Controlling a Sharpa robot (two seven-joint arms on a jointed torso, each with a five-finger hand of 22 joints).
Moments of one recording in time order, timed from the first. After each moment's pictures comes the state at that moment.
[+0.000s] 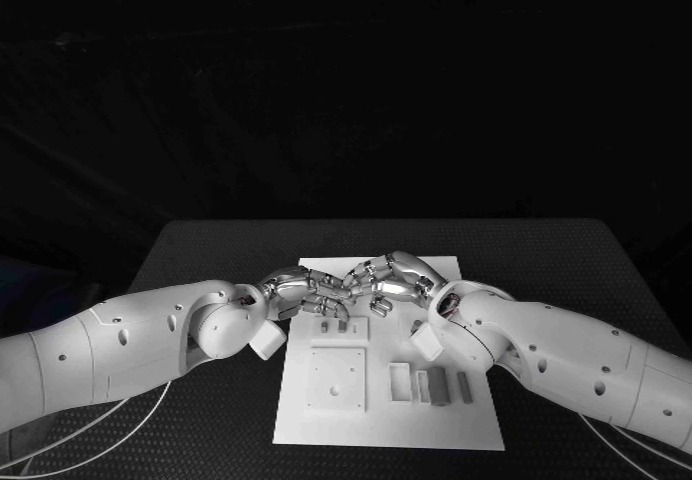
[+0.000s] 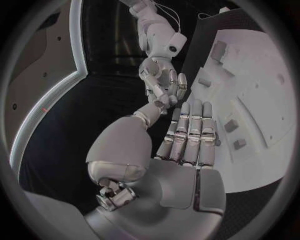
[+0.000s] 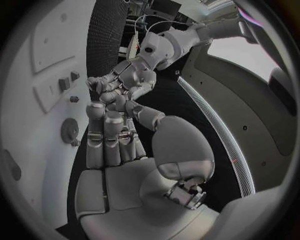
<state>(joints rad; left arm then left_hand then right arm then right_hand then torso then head) 1.15 -0.76 -0.14 1.37 -0.12 0.11 0.14 1.14 0.00 0.48 -0.29 0.05 0.75 0.16 0.29 0.50 1.05 0.12 0.07 0.19 0.89 0.12 0.36 0.72 0.01 0.84 0.03 0.08 0.77 1.00 -0.62 0.09 1.43 -0.70 -0.23 0.11 1.13 0.05 0.82 -0.28 0.04 0.90 0.16 0.27 0.71 1.22 0.06 0.10 0.50 1.26 -0.05 1.20 0.90 0.17 1.21 -0.04 0.83 1.31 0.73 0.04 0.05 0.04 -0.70</state>
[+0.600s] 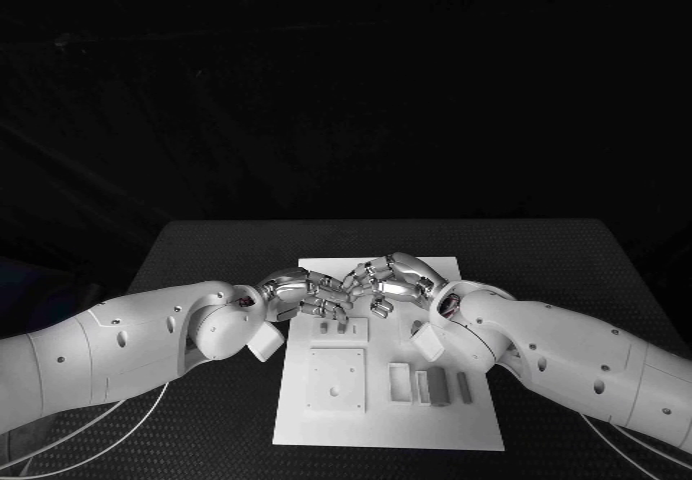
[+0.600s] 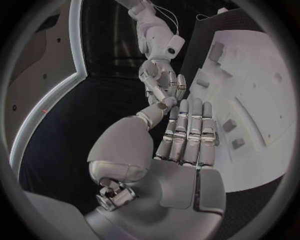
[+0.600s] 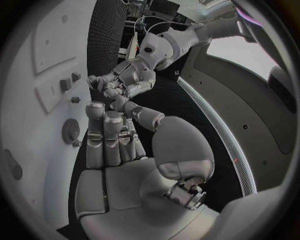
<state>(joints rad) 1.15 -0.77 -0.14 1.36 -0.13 0.12 0.14 1.15 0.03 0.51 -0.29 0.05 0.82 0.13 0.31 0.51 1.10 0.10 0.10 0.21 0.91 0.11 0.36 0.72 0.01 0.84 0.03 0.07 0.76 1.00 -0.62 0.09 1.42 -0.69 -0.21 0.12 1.12 0.06 0.85 -0.28 0.05 0.89 0.16 0.26 0.72 1.22 0.06 0.08 0.48 1.26 -0.05 1.20 0.90 0.17 1.21 -0.03 0.83 1.31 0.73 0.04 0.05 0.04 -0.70</state>
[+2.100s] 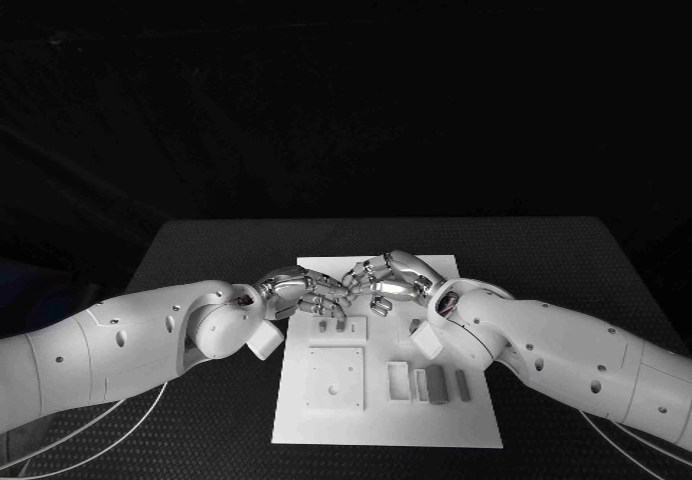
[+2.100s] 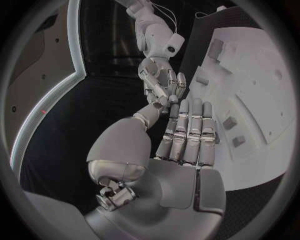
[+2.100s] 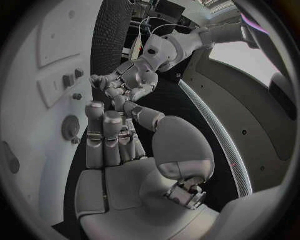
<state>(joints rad) 1.15 -0.76 -0.14 1.36 -0.13 0.10 0.14 1.09 0.02 0.46 -0.29 0.05 0.88 0.14 0.33 0.50 1.10 0.13 0.10 0.23 0.92 0.12 0.35 0.74 0.01 0.84 0.03 0.07 0.75 1.00 -0.62 0.09 1.42 -0.74 -0.23 0.11 1.12 0.06 0.86 -0.29 0.05 0.89 0.16 0.26 0.73 1.23 0.07 0.08 0.47 1.26 -0.05 1.20 0.91 0.16 1.21 -0.03 0.83 1.31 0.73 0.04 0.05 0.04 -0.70</state>
